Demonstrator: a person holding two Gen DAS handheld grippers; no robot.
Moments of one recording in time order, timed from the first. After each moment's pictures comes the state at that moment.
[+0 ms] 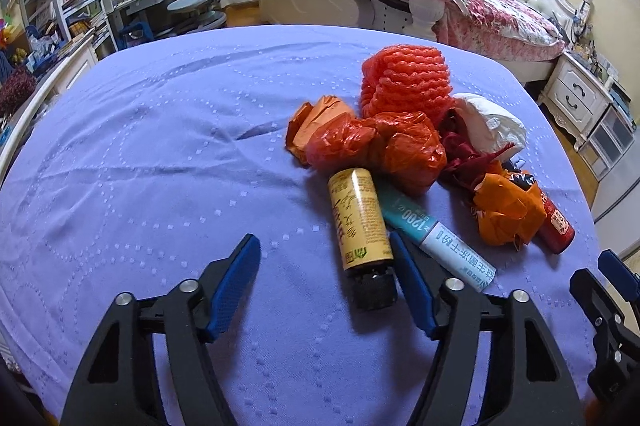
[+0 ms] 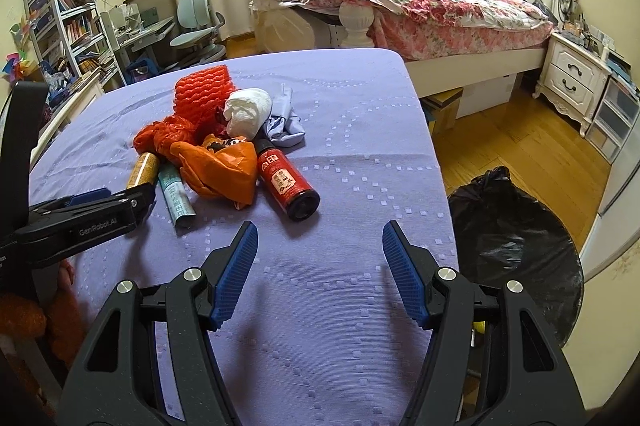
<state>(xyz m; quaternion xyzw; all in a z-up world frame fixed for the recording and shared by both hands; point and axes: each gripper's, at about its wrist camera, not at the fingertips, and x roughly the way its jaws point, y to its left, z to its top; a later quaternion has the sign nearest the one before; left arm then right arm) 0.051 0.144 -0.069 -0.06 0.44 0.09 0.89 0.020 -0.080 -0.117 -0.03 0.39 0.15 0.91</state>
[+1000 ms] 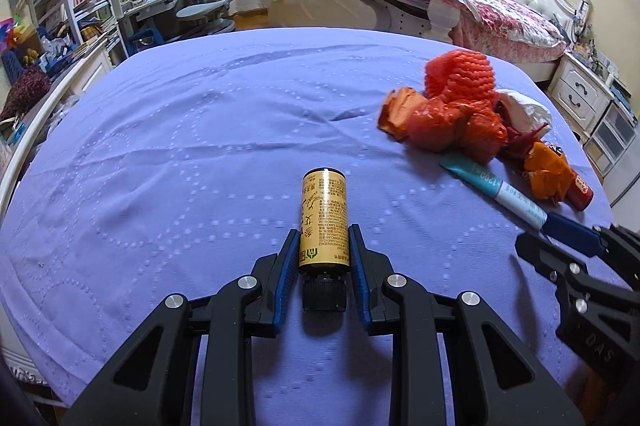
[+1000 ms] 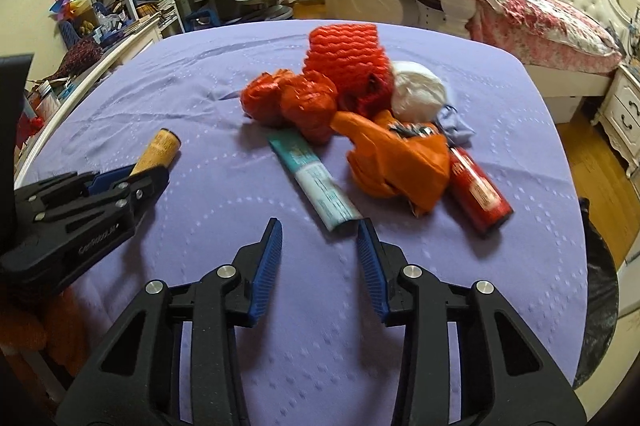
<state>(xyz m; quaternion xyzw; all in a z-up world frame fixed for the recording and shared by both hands) 0.009 0.202 -0.066 -0.05 0.43 0.10 0.89 0.014 0.018 -0.128 -0.09 0.42 0.25 0.87</state>
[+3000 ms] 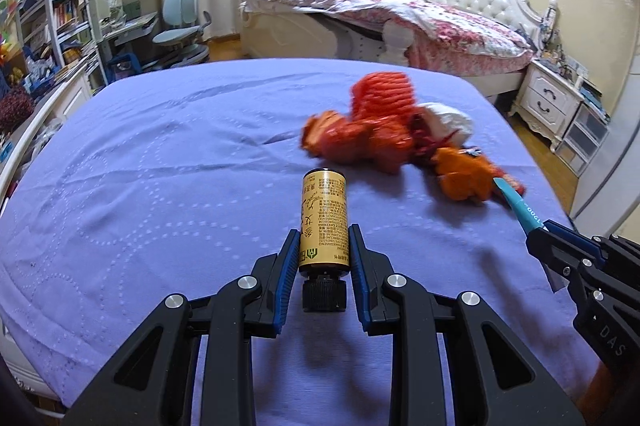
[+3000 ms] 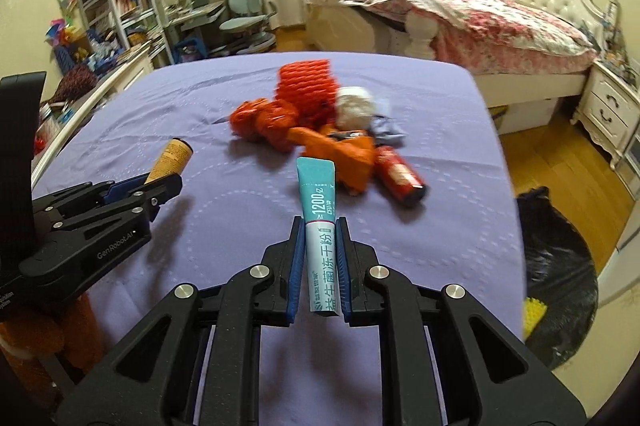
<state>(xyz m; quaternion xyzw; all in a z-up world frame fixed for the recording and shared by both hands) -0.017 0.148 -0.039 -0.05 0.39 0.04 0.92 -0.026 -0.042 -0.095 -0.06 0.38 0.22 0.90</state>
